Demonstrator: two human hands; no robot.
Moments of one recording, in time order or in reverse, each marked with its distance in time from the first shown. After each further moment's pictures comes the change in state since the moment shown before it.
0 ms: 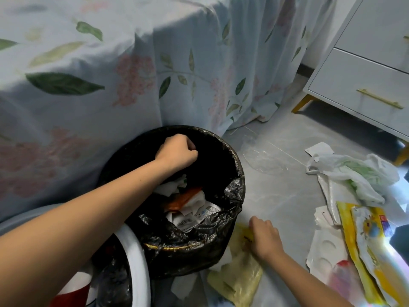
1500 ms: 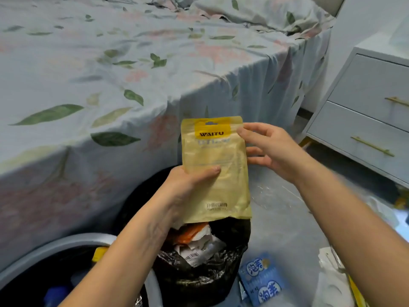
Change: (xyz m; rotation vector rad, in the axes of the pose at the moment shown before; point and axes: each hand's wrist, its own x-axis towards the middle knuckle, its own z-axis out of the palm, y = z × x) left_hand -0.082 0.044 -0.073 -1.319 -0.222 -0.109; right_hand -0.009 -0.141 -0.323 1.202 -0.022 -0.334
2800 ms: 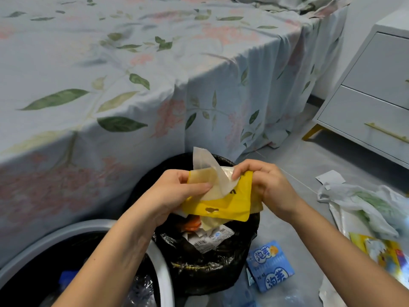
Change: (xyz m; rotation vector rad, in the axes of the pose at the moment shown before) left_hand -0.017 -0.011 -0.044 0.440 -0.015 -0.137; right_hand -0.038 0.075 0.028 0.019 -0.208 -0.127
